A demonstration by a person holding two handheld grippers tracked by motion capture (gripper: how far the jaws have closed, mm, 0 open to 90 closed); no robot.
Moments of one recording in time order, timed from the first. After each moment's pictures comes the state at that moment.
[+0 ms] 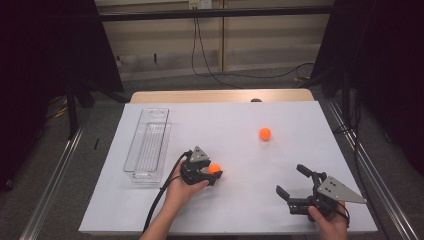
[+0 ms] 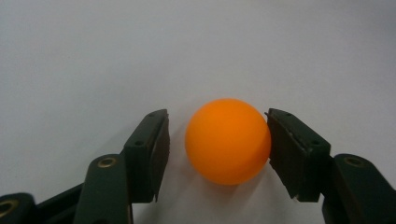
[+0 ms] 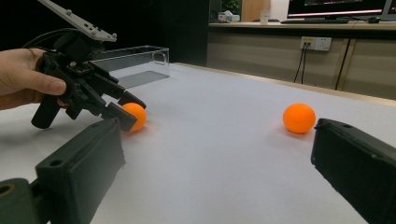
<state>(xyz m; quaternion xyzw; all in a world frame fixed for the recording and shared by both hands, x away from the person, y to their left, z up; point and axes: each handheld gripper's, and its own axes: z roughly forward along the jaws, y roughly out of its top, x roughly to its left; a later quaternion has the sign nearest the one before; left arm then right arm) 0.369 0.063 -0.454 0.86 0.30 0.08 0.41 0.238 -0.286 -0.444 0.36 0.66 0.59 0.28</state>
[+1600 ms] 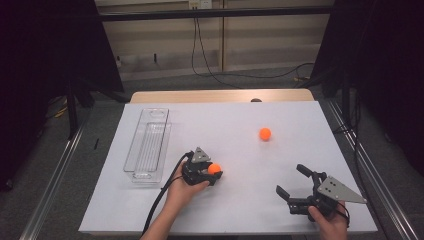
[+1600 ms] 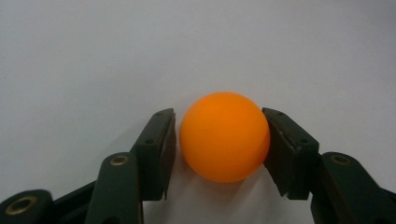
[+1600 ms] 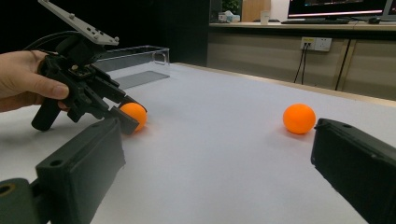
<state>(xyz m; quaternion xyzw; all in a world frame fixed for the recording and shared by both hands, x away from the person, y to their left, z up) 0.368 0.060 -0.457 0.86 0.30 0.08 0.41 0.238 -0.286 -0.443 0.36 0.66 0.59 0.28</state>
